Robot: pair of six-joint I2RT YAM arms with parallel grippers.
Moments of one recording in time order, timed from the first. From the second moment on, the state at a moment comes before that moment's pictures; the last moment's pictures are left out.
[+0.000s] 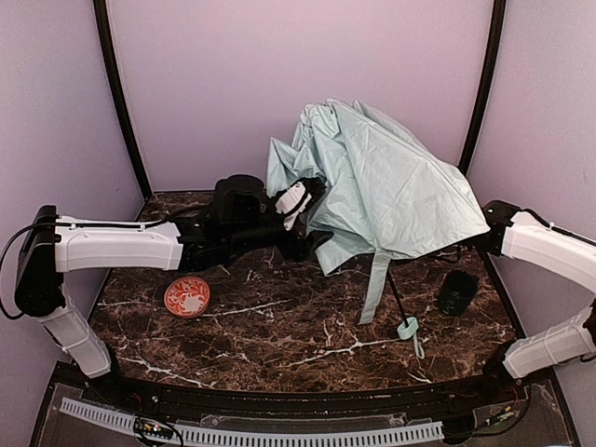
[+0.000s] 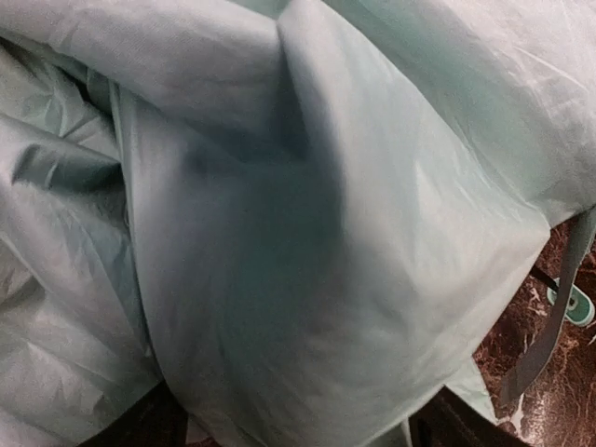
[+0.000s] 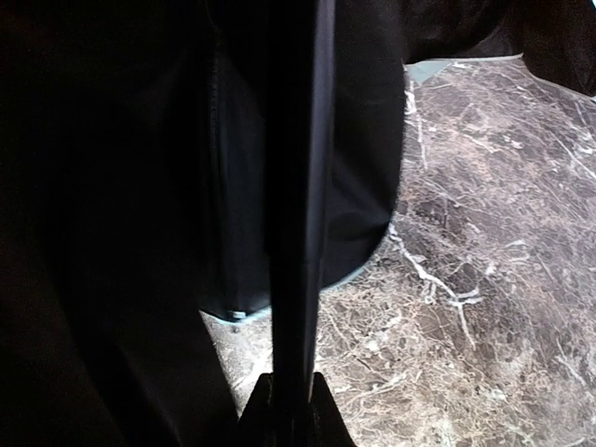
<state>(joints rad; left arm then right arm) -0.96 1.61 1.15 0.20 0.01 0.26 0.64 1.22 1.00 -0.45 -0.41 0.07</state>
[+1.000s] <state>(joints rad) -0.58 1.64 1.18 0.71 0.64 -0.44 0.70 1.13 1.06 -0.62 -0.13 -0.13</state>
